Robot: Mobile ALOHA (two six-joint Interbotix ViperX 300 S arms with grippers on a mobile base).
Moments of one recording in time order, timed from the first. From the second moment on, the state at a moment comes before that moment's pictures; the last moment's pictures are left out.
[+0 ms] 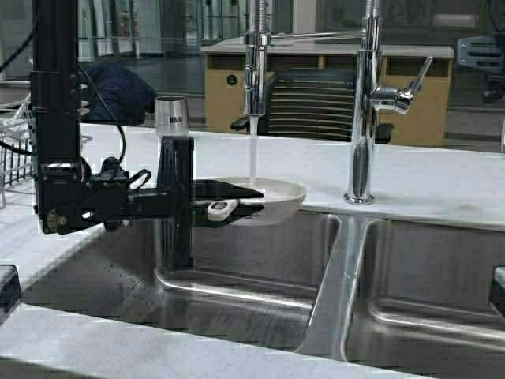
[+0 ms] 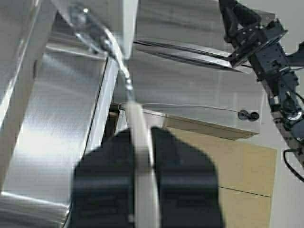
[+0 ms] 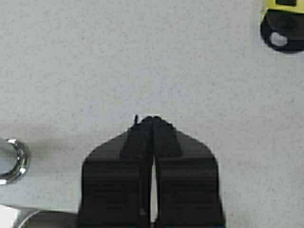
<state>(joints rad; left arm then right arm) -0.49 0.70 1.01 0.57 -1.63 -1.63 -0.14 0.11 0.58 -0.08 -0.07 0.15</state>
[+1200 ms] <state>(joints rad) -0.50 0.79 0.93 0.54 -1.70 -1.50 0.08 0.23 0.33 -0.16 0.01 0.08</state>
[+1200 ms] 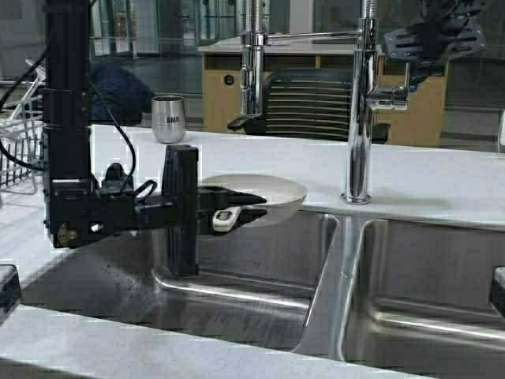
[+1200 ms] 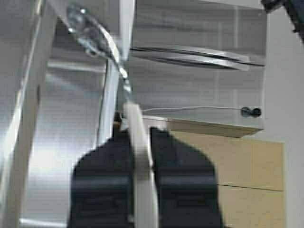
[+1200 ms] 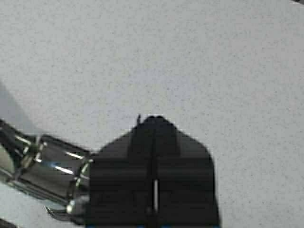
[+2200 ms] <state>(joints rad) -0.49 0.97 0.87 0.42 -1.72 -1.45 0.15 -0.50 0.85 -0.08 0.05 0.08</state>
